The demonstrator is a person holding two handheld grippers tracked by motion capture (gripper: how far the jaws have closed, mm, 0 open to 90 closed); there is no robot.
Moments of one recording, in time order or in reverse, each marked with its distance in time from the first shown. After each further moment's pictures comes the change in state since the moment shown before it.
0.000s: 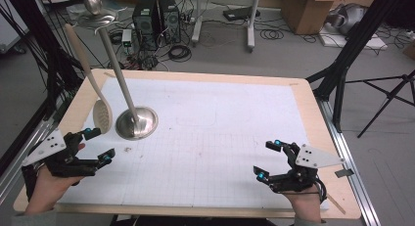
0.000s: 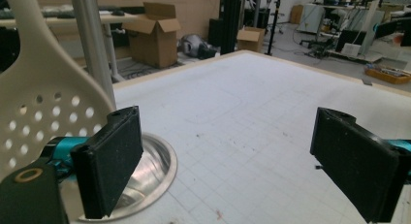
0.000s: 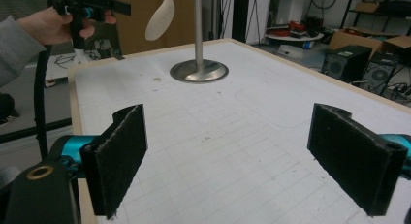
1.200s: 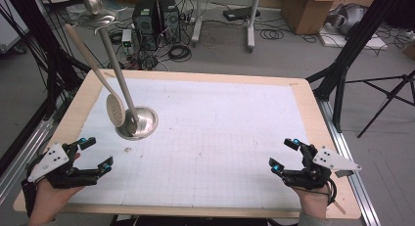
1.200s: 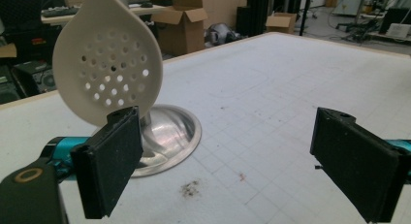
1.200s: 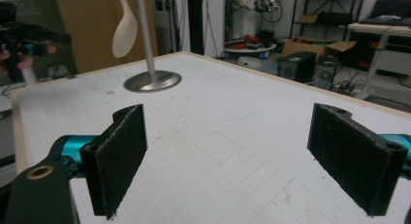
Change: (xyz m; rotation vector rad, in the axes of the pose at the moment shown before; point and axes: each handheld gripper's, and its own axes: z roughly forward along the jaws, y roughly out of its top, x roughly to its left) left arm -0.008 -0.028 -0.013 0.031 0.123 0.056; right arm -0.026 -0.030 -0.026 -0.087 -0.178 0.074
